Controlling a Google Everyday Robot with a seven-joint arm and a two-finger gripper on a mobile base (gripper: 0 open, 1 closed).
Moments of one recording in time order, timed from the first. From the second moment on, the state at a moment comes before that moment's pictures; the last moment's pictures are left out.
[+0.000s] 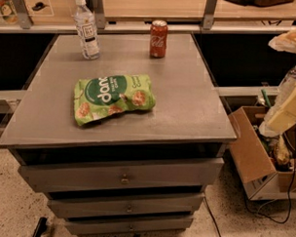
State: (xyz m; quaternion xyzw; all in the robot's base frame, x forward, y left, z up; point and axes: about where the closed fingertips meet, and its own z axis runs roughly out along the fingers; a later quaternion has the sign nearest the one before) arm 0.442 -0.216 0.993 -0.59 0.77 -0.01 0.26
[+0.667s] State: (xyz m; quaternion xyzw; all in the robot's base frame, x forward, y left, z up) arm 0.457 -0.173 1.003 -0.59 0.74 0.00 0.32
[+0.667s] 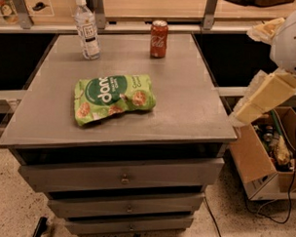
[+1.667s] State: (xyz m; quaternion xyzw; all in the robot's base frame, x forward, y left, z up) arm 0.496 -0.112 0.988 -0.54 0.76 0.02 0.36
